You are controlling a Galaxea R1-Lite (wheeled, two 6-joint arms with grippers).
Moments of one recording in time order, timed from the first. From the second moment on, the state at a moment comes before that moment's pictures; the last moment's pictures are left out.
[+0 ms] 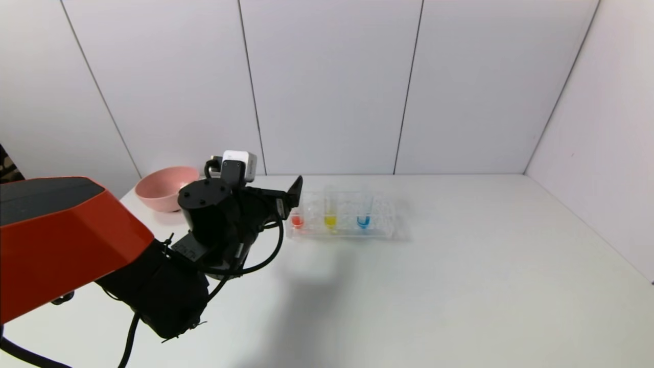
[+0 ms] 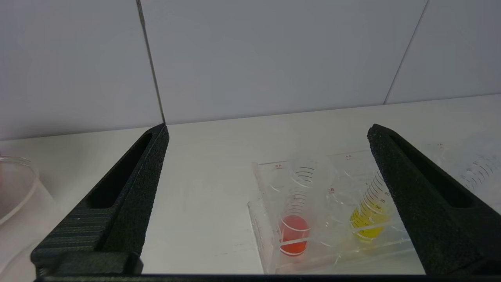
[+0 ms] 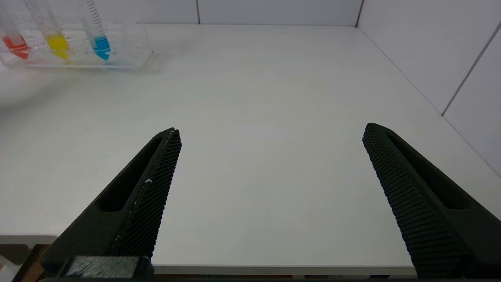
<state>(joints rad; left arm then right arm) -0.54 2.04 -0.71 -1.46 0.30 -0.04 0.00 0.00 0.00 0.00 0.00 0.00</state>
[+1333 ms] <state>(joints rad) -0.59 2.27 -0.88 -1.47 0.41 -0.01 0.00 0.00 0.00 0.00 0.00 0.00</state>
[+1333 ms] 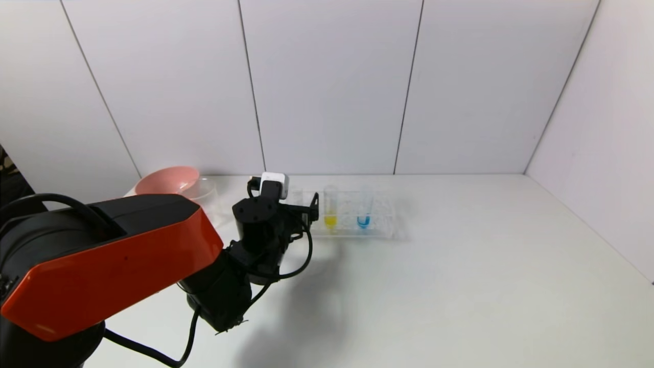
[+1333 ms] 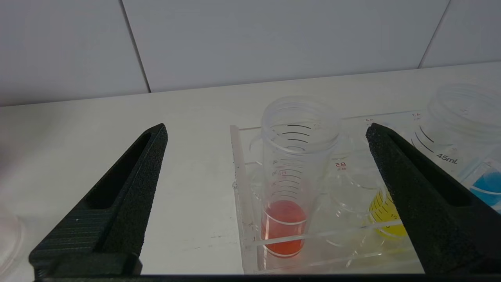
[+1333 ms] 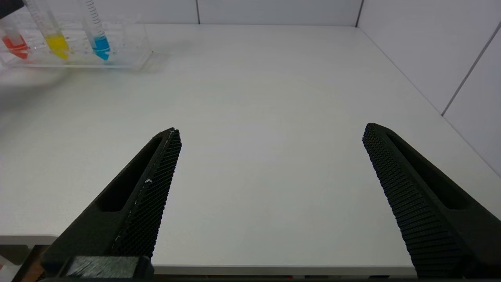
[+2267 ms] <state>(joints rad) -0.59 2.29 -0.90 -1.46 0.41 0.00 0.00 0.00 0.00 0.00 0.00 0.00</state>
